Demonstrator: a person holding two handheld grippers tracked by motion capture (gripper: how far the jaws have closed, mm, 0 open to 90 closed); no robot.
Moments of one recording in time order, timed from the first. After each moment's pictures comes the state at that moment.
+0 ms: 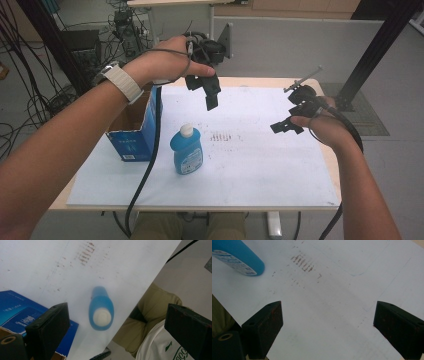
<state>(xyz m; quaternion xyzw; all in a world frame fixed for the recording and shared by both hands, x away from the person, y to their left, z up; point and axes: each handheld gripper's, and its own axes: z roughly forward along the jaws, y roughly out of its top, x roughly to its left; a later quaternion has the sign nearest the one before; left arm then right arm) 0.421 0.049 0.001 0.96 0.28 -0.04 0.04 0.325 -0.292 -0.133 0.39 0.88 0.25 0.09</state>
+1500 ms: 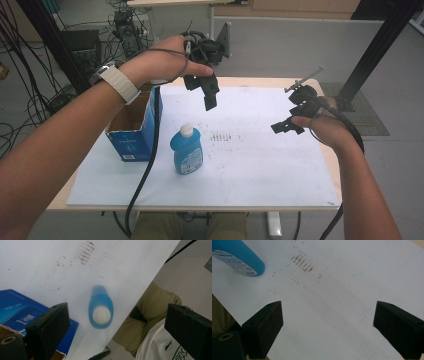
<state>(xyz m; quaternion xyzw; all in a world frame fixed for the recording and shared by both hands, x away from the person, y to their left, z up) 0.418 0.051 0.003 0.96 0.28 -0.04 0.04 0.324 -0.292 -0.132 0.39 0.88 0.25 0.09</state>
